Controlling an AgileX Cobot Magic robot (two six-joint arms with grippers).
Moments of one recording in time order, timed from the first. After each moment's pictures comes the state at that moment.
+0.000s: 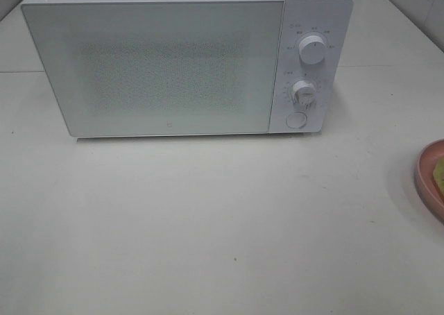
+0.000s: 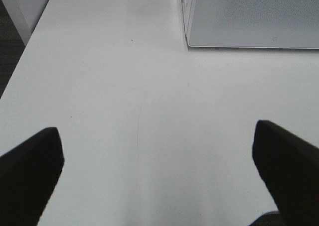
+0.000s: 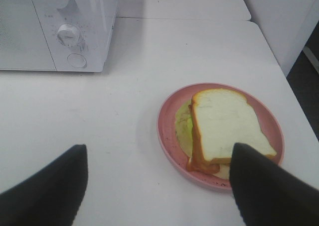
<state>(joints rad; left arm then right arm) 0.04 0.00 -0.52 -0.07 1.08 0.02 0.07 0.08 -0.52 -0.12 0.92 0.06</state>
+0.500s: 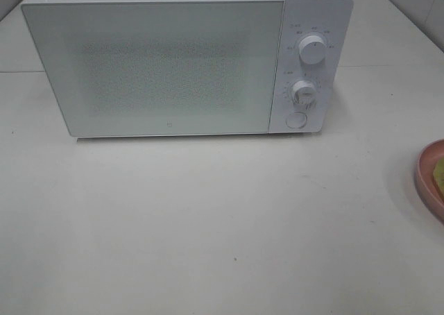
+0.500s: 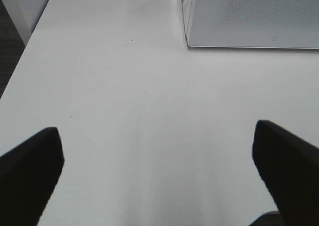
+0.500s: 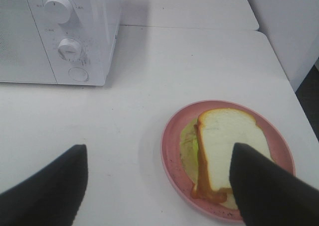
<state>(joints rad) 0.04 0.00 -0.52 -0.07 1.08 0.02 0.07 0.28 -0.52 -0.12 0.73 0.06</state>
